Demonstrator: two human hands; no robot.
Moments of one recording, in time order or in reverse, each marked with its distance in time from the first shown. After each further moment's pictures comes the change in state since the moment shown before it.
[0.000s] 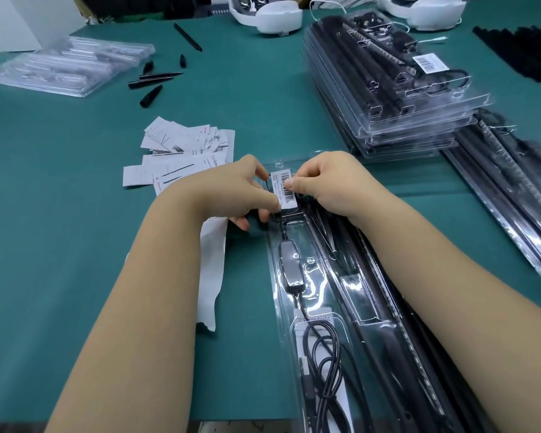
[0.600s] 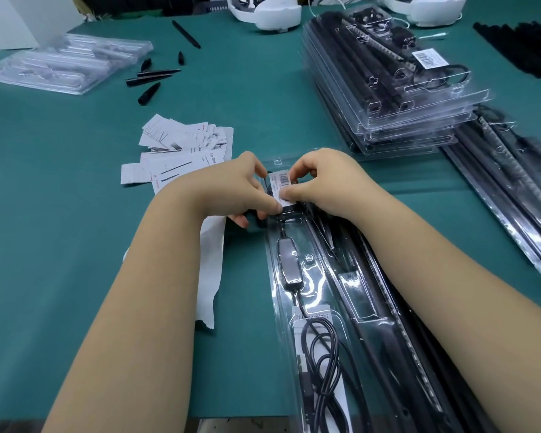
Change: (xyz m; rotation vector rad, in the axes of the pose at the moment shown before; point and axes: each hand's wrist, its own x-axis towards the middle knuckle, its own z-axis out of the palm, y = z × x) left_hand -0.001 0.000 0.001 0.044 0.018 0.008; right_hand 0.001 0.002 0.000 -0.141 0.004 -0.074
